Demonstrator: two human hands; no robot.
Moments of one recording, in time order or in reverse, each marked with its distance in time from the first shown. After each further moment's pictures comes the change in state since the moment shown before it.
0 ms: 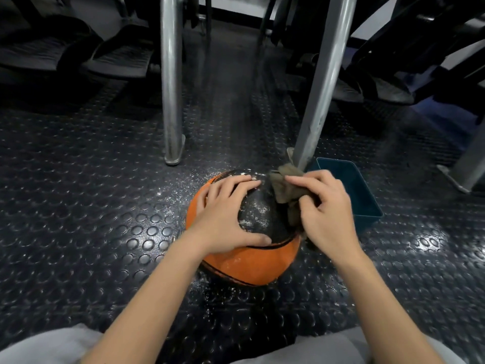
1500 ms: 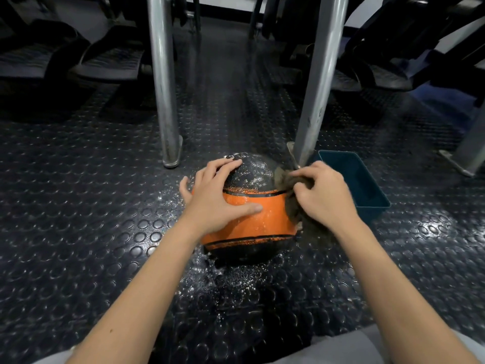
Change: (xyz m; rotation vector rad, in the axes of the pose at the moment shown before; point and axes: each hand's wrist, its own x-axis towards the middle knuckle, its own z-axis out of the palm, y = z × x) left_hand 0.024 -0.031 -0.005 -0.107 0.166 -0.081; right_hand 0.031 0.011 0.015 -0.135 -0.116 0.161
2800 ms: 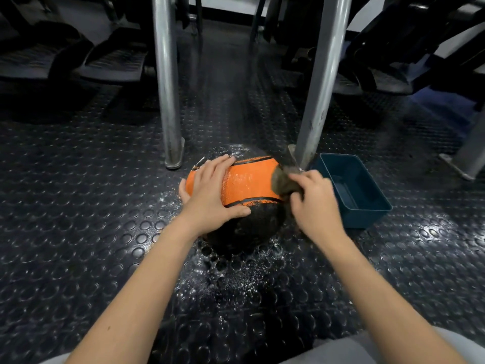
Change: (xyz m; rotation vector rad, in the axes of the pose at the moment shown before) left_hand 0.006 -0.016 -0.005 0.001 -0.018 0.013; right_hand -0.008 0.012 0.033 -0.110 0.094 -0.094
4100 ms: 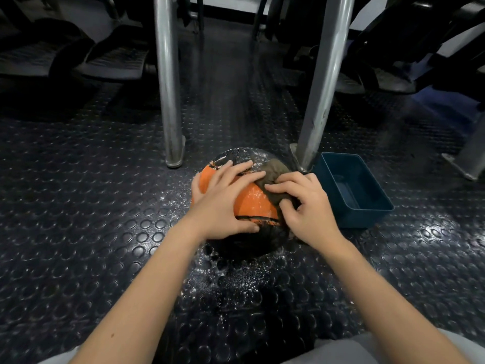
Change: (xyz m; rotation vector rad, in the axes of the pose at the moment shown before) left_hand -0.005 0.012 0.003 0.200 -0.159 0.162; right_hand -0.006 -0.010 -0.003 0.254 0.021 -0.319
